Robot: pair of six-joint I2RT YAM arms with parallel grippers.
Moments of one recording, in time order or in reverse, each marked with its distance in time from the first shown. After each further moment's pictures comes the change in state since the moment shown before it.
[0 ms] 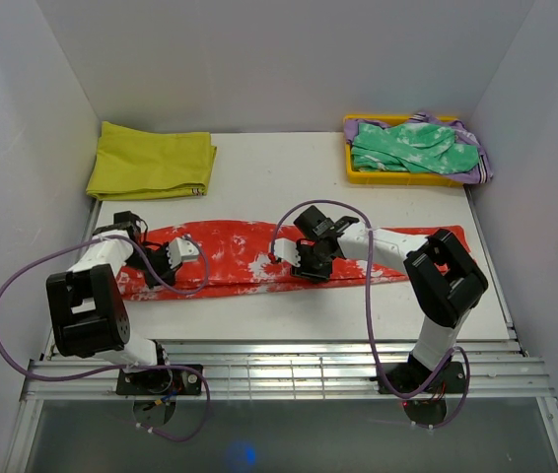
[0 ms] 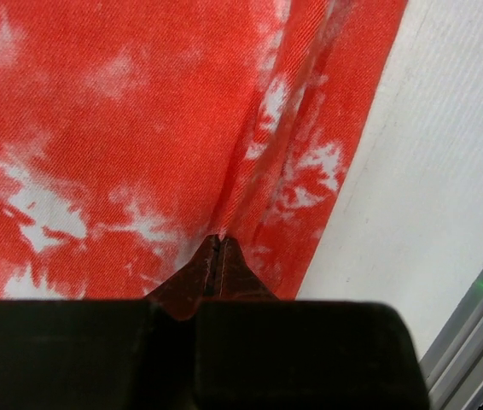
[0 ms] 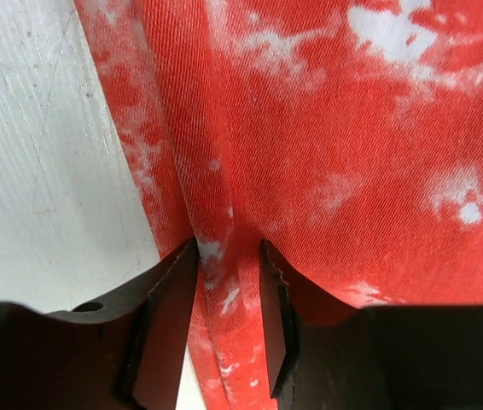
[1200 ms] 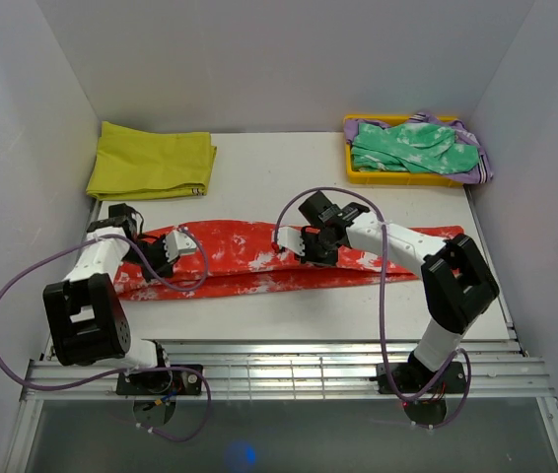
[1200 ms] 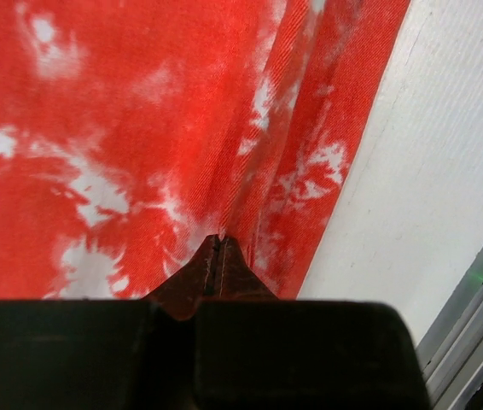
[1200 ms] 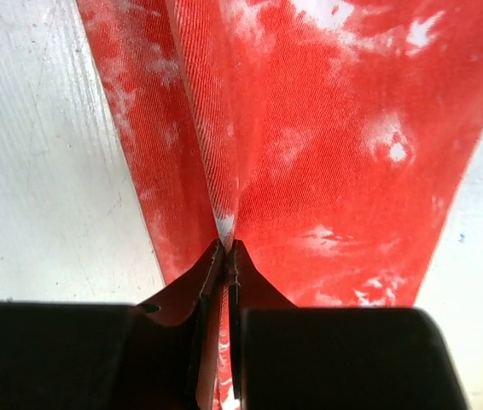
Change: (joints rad) left arm 0.000 -0.036 0.062 -0.057 0.016 -0.006; right arm -0.028 -0.047 0.097 -0.141 0.026 -0.063
